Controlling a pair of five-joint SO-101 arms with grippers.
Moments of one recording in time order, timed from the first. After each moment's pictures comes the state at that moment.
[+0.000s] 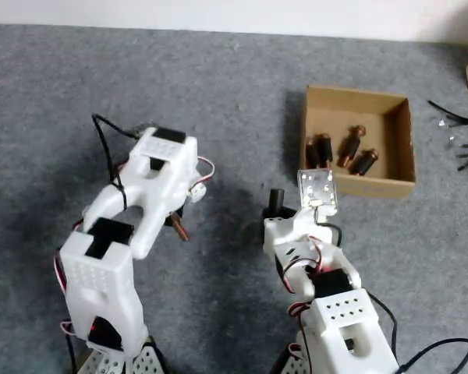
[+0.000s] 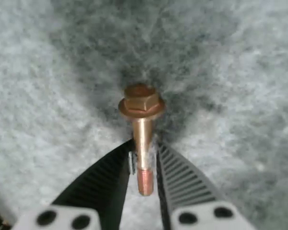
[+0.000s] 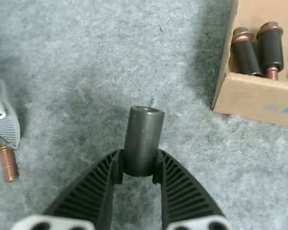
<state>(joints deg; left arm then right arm) 7.8 24.9 8.4 76.3 55.4 -19.3 -61.2 82.5 24.3 -6.7</state>
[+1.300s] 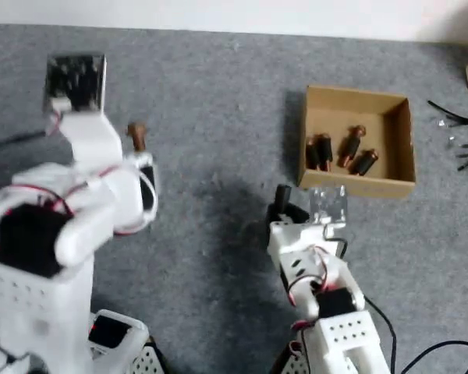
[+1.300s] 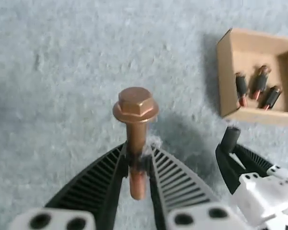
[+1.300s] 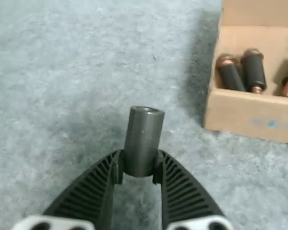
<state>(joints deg) 10.1 -41.5 -0.3 96.4 20.5 -19.0 -79.9 94.5 20.4 -6.7</state>
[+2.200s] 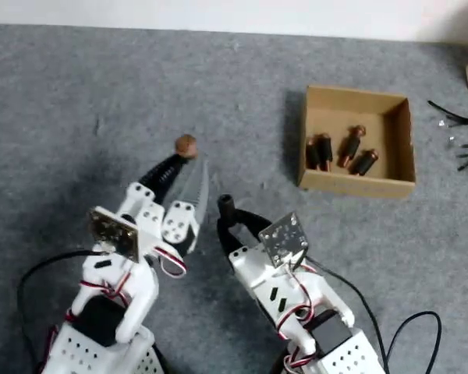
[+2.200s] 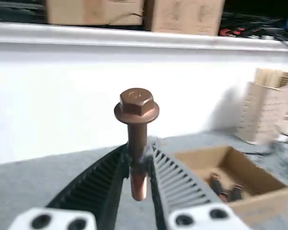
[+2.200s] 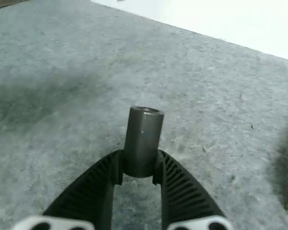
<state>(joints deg) 21.2 -94.5 80.7 16.6 7.2 -37.5 -103.5 95.9 32.1 3.6</state>
